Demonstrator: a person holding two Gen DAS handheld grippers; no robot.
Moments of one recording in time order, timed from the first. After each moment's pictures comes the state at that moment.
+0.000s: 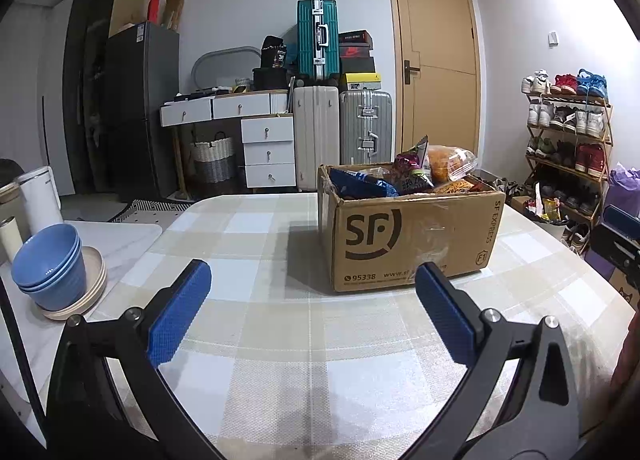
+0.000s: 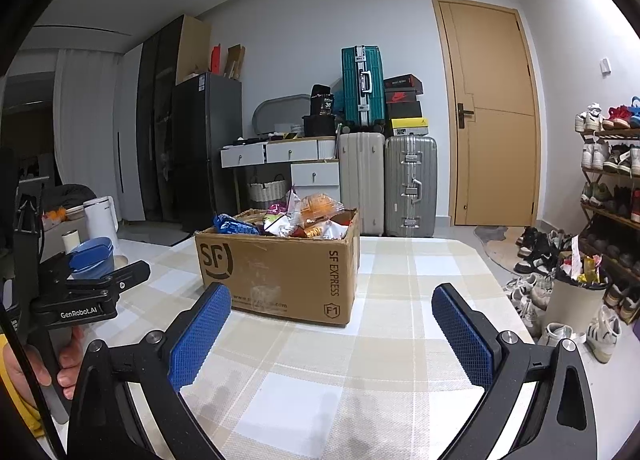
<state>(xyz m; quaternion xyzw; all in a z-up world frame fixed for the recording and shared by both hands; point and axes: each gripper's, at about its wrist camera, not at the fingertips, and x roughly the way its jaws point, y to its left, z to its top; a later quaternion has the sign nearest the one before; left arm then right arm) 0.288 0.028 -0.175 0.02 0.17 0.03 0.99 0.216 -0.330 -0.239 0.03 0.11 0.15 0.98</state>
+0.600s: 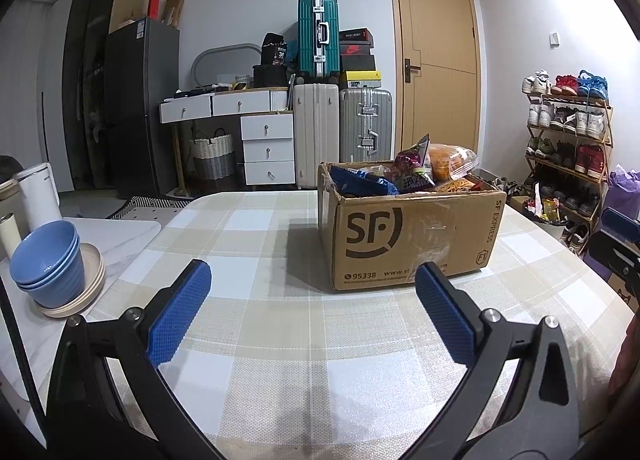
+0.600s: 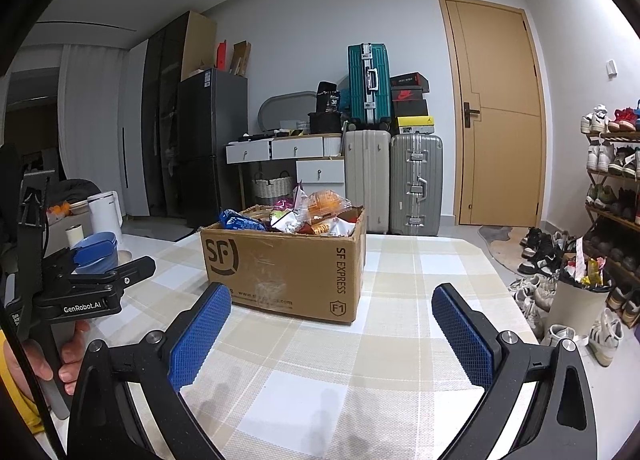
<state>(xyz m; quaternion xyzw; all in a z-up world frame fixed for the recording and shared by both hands) 0.286 0.027 -0.174 0.02 0.17 0.03 0.99 0.216 -0.329 -0.240 0.02 0.11 0.16 0.98</state>
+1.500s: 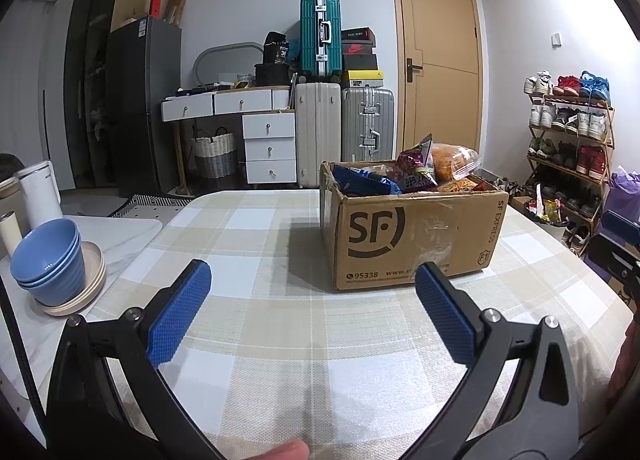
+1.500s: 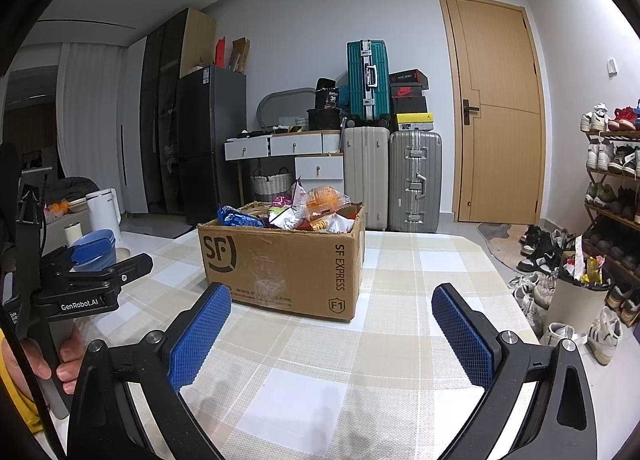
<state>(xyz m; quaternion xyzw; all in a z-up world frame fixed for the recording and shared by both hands) 0.285 0.024 -0.176 0.01 0.17 0.03 0.98 0.219 -0.329 -0.241 0.02 0.12 0.16 0.98</state>
